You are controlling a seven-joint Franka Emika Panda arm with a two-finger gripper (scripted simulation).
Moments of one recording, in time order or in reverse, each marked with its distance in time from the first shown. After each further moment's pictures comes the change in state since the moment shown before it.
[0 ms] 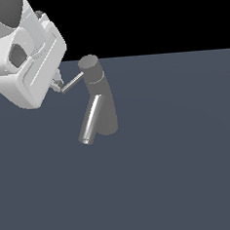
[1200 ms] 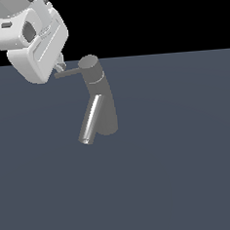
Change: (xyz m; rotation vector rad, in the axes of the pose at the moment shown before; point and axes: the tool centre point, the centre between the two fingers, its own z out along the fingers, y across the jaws) arm -0.016 -0.070 0.003 0.003 0.018 -0.003
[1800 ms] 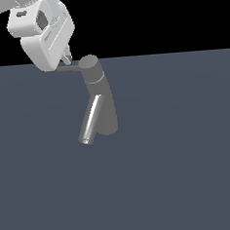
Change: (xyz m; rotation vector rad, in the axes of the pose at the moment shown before) arm 0.007 -0.039 0.003 -0.012 0.006 -0.008
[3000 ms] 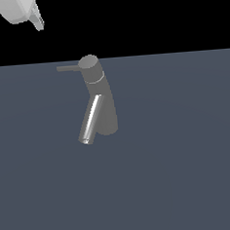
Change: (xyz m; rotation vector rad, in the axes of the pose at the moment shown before) arm -0.029 -0.010 -0.098 -0.018 -0.042 -0.324
